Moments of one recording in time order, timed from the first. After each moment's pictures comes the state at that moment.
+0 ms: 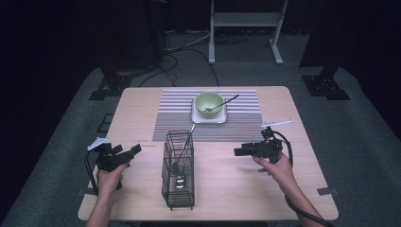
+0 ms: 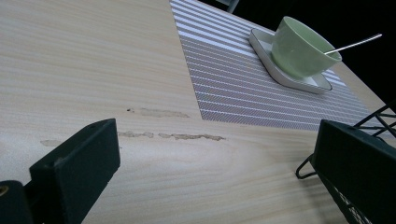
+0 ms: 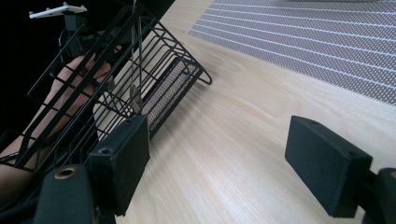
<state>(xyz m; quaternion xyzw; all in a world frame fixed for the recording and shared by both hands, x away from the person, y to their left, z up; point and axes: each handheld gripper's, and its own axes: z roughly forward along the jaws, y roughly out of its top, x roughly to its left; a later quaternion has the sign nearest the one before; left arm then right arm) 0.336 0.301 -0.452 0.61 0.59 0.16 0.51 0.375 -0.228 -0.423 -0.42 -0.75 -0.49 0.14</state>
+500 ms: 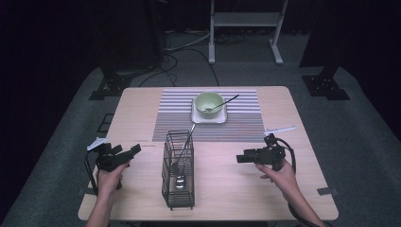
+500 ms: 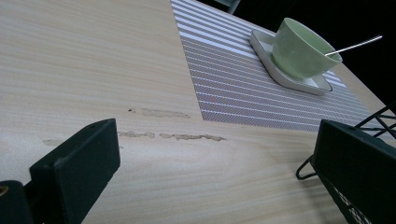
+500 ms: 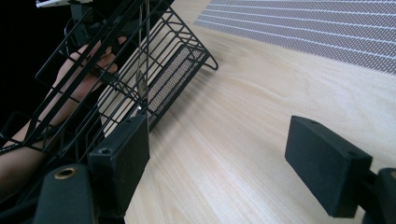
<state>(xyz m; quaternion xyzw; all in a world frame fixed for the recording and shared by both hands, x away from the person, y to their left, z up) 0.336 0.302 -0.452 0.60 0.59 0.16 0.51 0.356 -0.233 -0.430 -0.42 -0.75 -0.49 0.14</state>
